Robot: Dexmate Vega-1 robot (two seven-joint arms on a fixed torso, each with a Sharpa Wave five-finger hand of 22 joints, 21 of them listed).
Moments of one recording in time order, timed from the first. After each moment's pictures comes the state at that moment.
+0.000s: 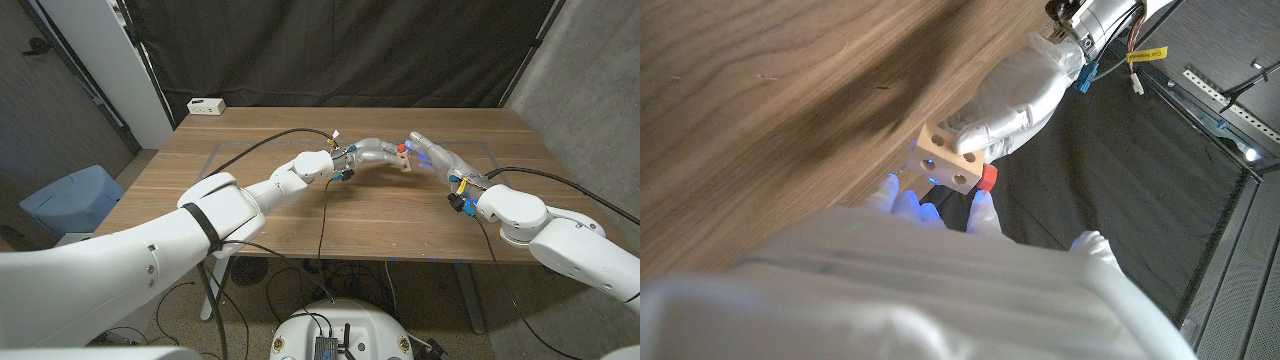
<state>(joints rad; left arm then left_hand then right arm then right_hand) 0.19 -0.01 0.91 -0.38 -0.18 -0.64 -0.39 0.86 0.04 0.27 -0.15 0.18 0.82 -0.17 0.19 0.18 0.79 -0.21 0.21 0.21 0.42 -0.02 0.20 0.18 0.06 0.20 0.19 0.17 -1.27 -1.00 -0.18 -2.14 0.54 -0.21 -0.19 0.07 0.06 0.11 -0.01 0.27 0.24 -0.08 0.18 0.17 -0.17 0.13 0.19 0.18 -0.17 0.19 0.20 0.21 -0.03 0.17 0.18 0.17</state>
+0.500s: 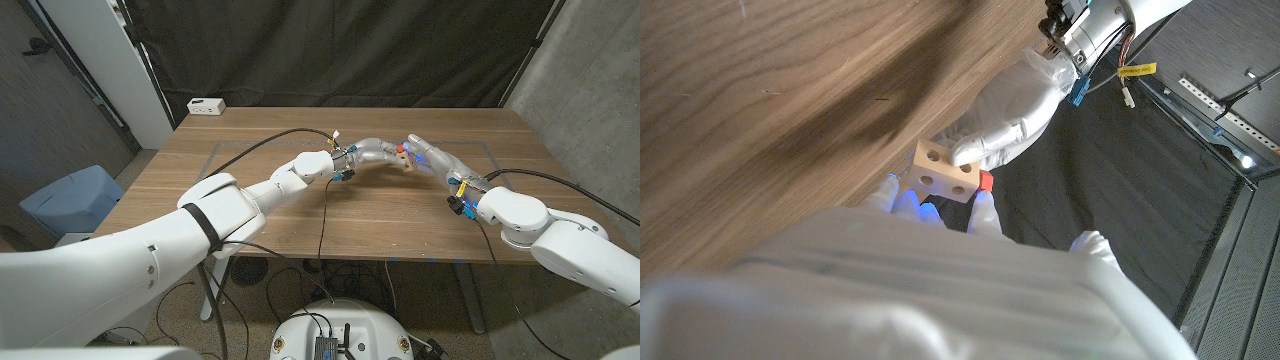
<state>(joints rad) 0.19 -0.01 0.91 -0.38 -0.18 -0.65 -0.39 0.86 0.04 0.27 -0.15 0.18 0.82 -0.17 0.19 0.18 0.79 -0.21 0.21 0.21 0.42 -0.02 0.20 0.18 0.06 0.20 0.19 0.17 -1.30 -1.02 -0.17 -2.17 0.54 -0.22 -0.19 0.07 0.06 0.11 -0.01 0.27 0.24 -0.08 0.18 0.17 -0.17 0.13 0.19 0.18 -0.17 0.19 0.20 0.21 -0.03 0.17 0.18 0.17</state>
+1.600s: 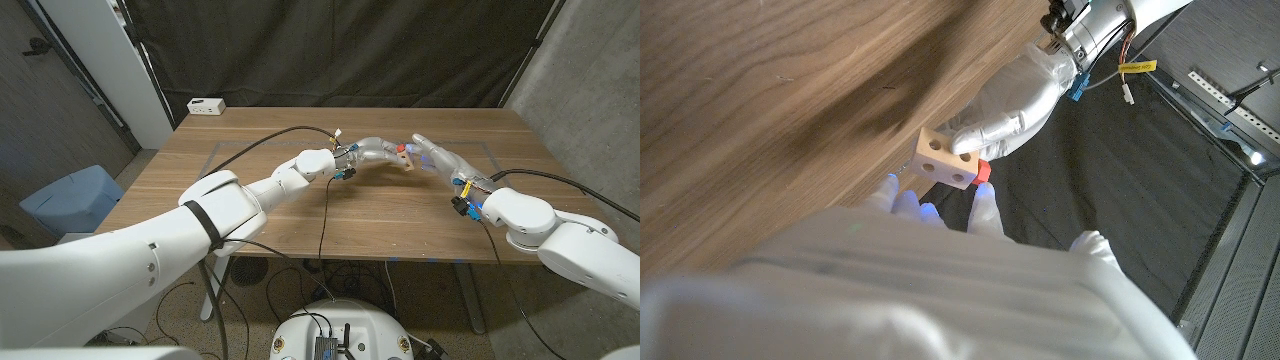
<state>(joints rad) 0.18 -0.02 0.92 -0.38 -0.17 -0.62 -0.37 0.86 0.04 0.27 -0.15 0.18 0.84 -0.16 0.19 0.18 0.81 -0.21 0.21 0.21 0.42 -0.03 0.20 0.18 0.06 0.20 0.19 0.17 -1.36 -1.02 -0.10 -2.20 0.54 -0.23 -0.21 0.07 0.06 0.11 -0.01 0.27 0.24 -0.08 0.18 0.18 -0.17 0.13 0.19 0.18 -0.17 0.19 0.20 0.21 -0.03 0.17 0.18 0.17</state>
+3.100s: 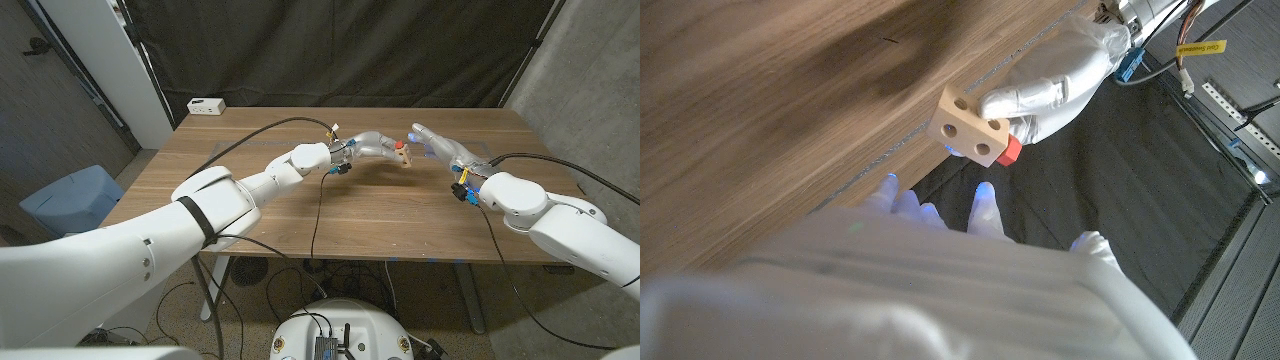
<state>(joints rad) 0.16 0.02 0.93 -0.40 -0.12 -0.69 -0.36 0.85 0.03 0.27 -0.15 0.18 0.84 -0.17 0.19 0.18 0.81 -0.21 0.21 0.21 0.42 -0.03 0.20 0.18 0.06 0.21 0.19 0.17 -1.20 -1.01 -0.19 -2.14 0.46 -0.28 -0.18 0.07 0.06 0.10 0.00 0.28 0.24 -0.08 0.18 0.17 -0.17 0.13 0.19 0.18 -0.17 0.19 0.20 0.21 -0.03 0.17 0.18 0.17</state>
